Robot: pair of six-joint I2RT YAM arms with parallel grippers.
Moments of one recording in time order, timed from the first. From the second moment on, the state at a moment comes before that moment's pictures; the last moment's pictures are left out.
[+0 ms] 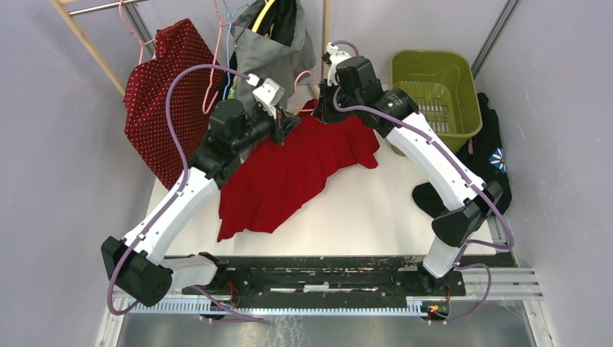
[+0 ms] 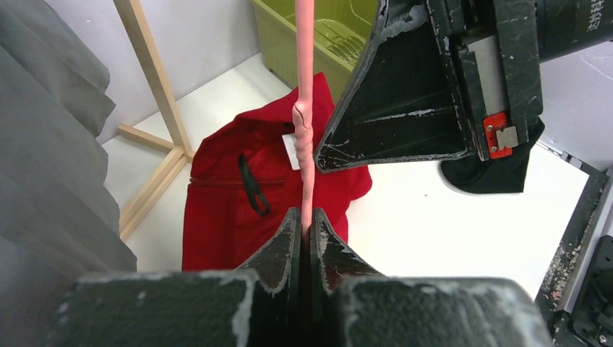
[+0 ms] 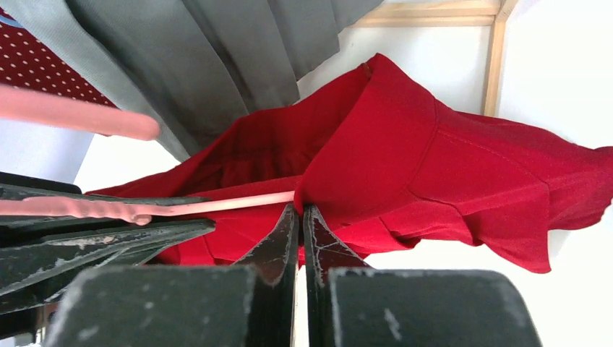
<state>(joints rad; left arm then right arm) -0.50 1.23 1.19 -0.07 0.35 -0.03 0.67 1.74 2.01 -0.81 -0.02 0.36</state>
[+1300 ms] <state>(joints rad) -0.52 1.37 1.40 -0.07 0.22 0.11 0.59 1.70 2.06 -0.85 0.19 0.20</state>
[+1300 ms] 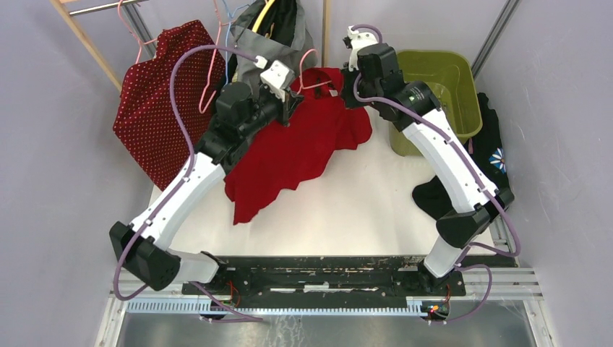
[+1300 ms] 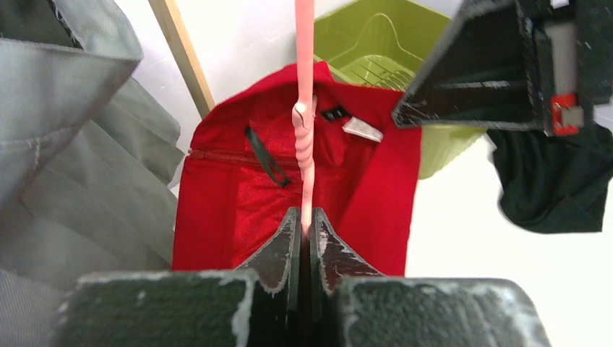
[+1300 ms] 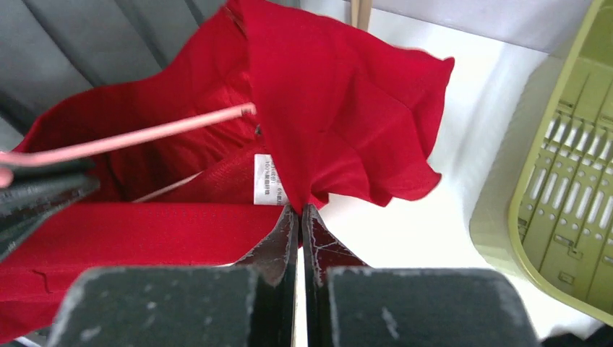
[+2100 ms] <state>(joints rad) -0.51 1.30 1.31 -0.08 0.23 0.10 0.53 1.77 2.10 -0.90 0.04 0.18</state>
